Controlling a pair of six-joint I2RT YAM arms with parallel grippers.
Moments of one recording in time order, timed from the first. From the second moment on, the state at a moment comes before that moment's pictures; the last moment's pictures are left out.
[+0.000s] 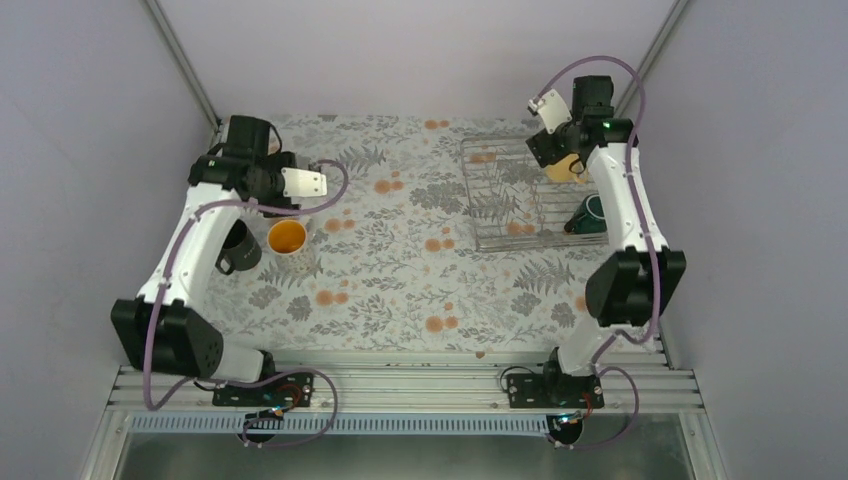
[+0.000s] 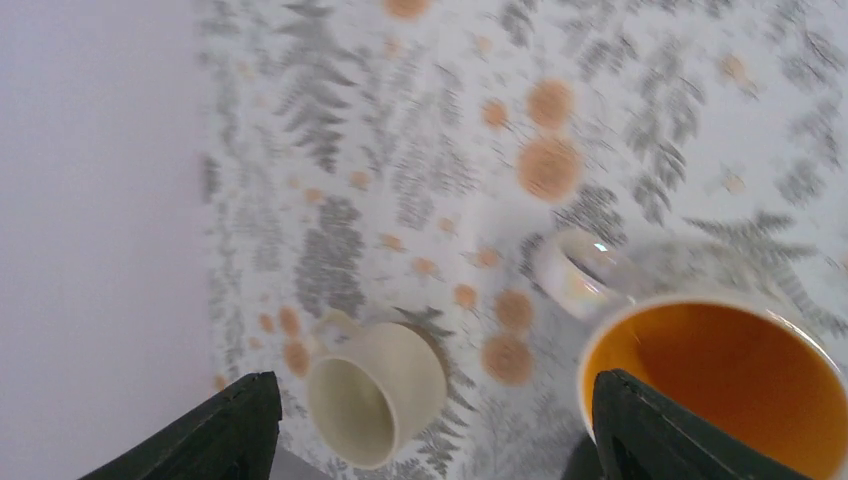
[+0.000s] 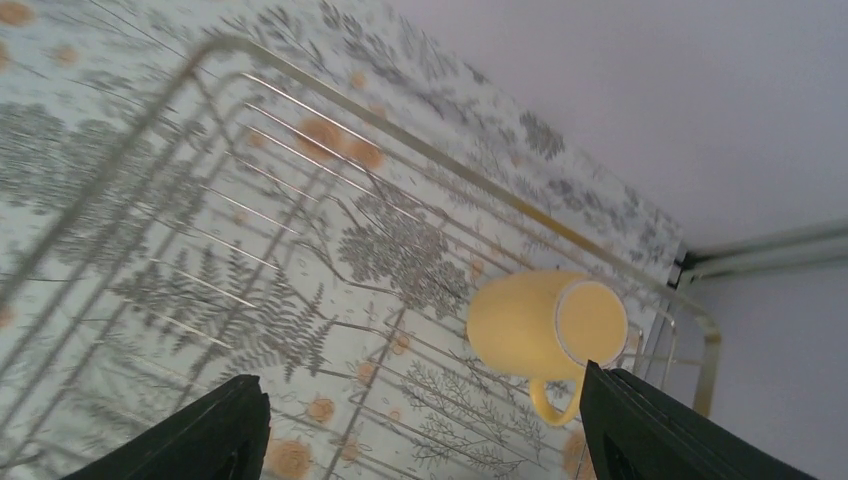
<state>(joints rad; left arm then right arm) -0.11 1.44 1.45 -1.04 0.13 1.39 0.05 1.68 1.77 -0.87 -0.08 -0.60</state>
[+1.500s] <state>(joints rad) -0.11 1.31 1.03 0.02 -0.17 0.46 -0.31 2.40 2.18 -1.01 -0.20 -0.99</state>
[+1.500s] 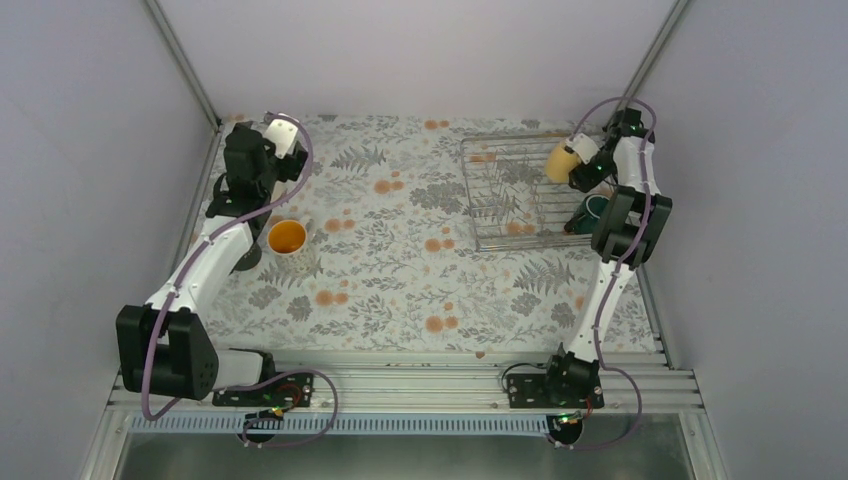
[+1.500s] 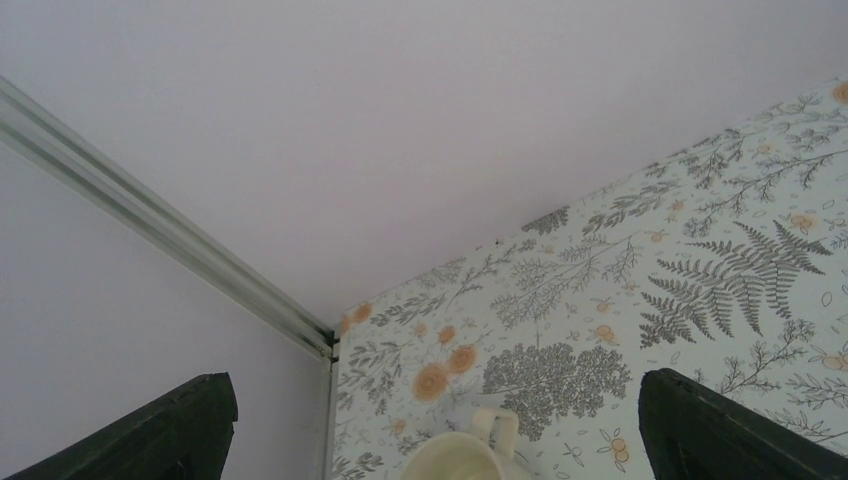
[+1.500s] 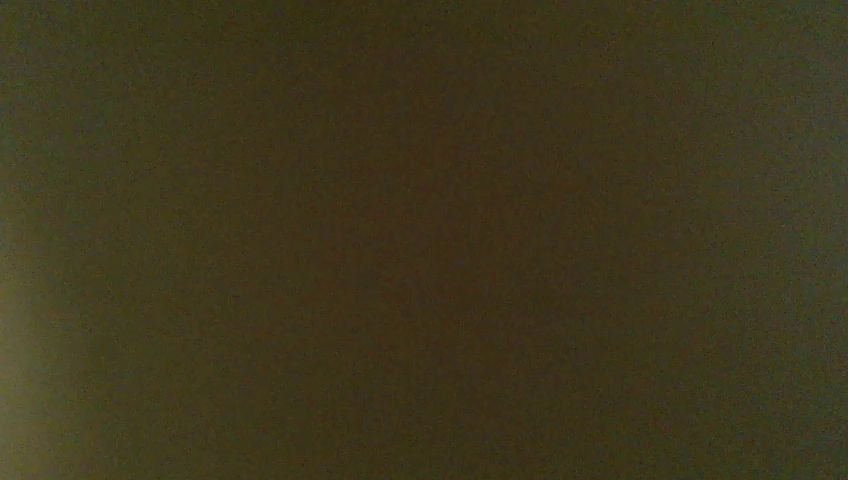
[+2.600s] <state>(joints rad) -0.28 1.41 1.15 0.09 0.03 0.64 -0.22 1.99 2.12 -1.13 -0.48 -0.86</state>
